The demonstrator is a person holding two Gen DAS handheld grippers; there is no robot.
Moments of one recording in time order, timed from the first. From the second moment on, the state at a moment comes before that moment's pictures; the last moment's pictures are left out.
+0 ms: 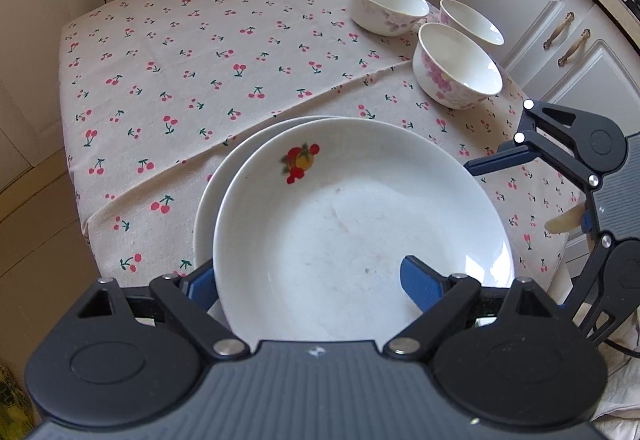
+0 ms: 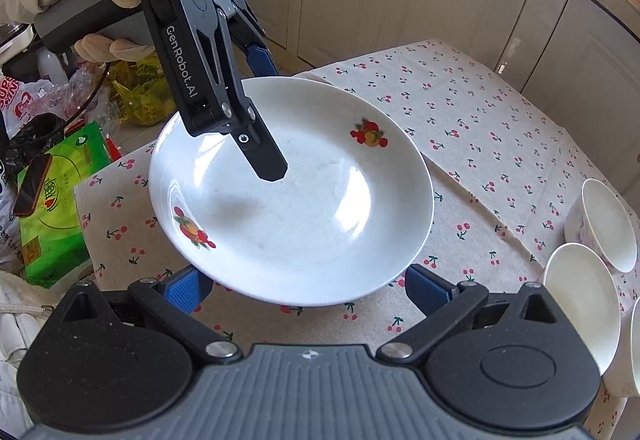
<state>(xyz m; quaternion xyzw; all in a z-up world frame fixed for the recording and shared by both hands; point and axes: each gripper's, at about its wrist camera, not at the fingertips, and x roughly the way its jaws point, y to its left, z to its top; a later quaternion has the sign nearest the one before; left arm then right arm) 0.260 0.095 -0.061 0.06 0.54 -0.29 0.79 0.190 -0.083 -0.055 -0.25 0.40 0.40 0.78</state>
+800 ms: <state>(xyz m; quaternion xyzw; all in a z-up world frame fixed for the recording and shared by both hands) 0.253 0.104 -0.051 0.02 0.54 -0.26 0.80 0.184 -0.068 -0.056 -0.28 0.38 0.41 0.78</state>
